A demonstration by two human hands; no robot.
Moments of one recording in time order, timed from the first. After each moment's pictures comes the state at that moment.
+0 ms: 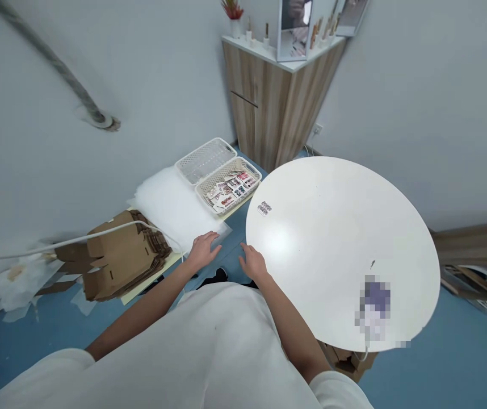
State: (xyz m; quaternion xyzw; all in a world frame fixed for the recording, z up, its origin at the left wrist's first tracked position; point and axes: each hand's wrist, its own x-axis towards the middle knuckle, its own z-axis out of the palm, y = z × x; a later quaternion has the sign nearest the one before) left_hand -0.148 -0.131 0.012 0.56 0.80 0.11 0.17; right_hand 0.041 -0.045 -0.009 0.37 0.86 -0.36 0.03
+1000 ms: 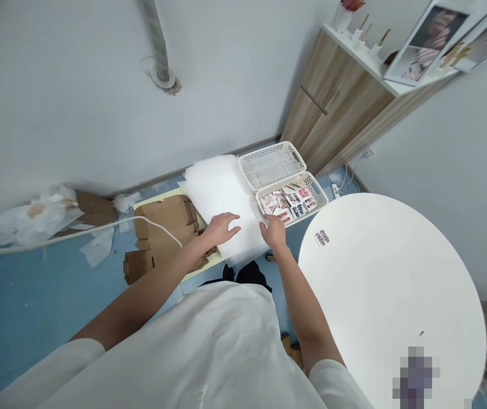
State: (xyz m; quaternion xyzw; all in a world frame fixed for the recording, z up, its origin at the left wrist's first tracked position) left_hand -0.316 -0.147 0.030 0.51 0.81 0.20 0.21; right_hand -0.169 0.003 0.018 0.35 0.91 -0.23 -0.01
